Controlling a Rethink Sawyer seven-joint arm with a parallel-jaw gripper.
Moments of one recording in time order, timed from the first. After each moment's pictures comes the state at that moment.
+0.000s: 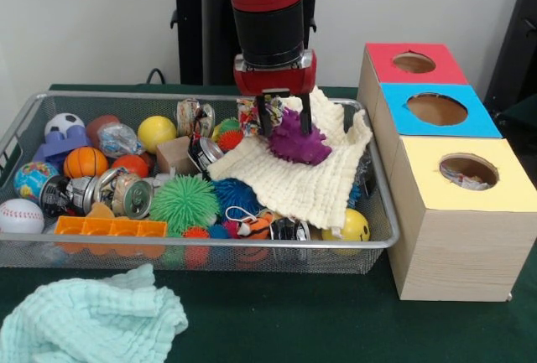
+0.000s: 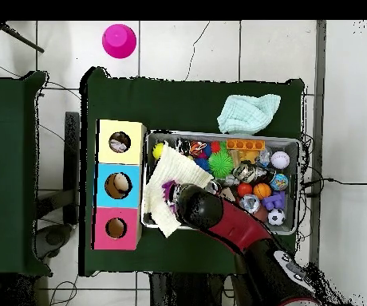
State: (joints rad) arm -0.43 -0.63 0.13 2.00 0.21 0.24 1.35
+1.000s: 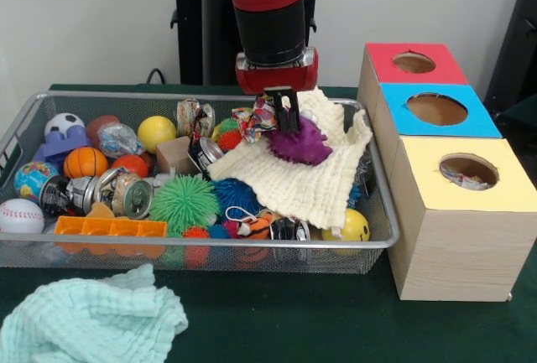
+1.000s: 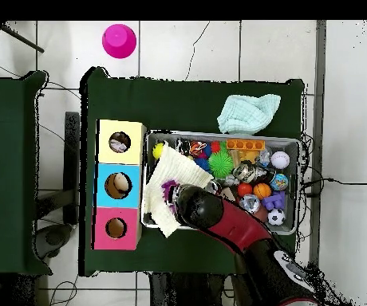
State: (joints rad) arm -0.43 -0.63 0.14 2.00 0.21 0.27 1.35
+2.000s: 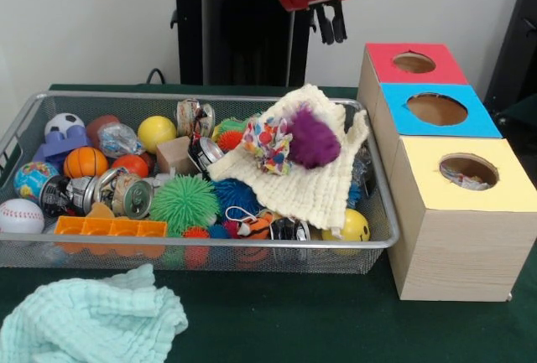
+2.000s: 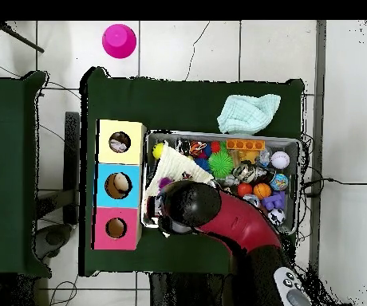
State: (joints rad) arm -0.36 -0.86 0.13 1.97 0.21 0.76 1.35
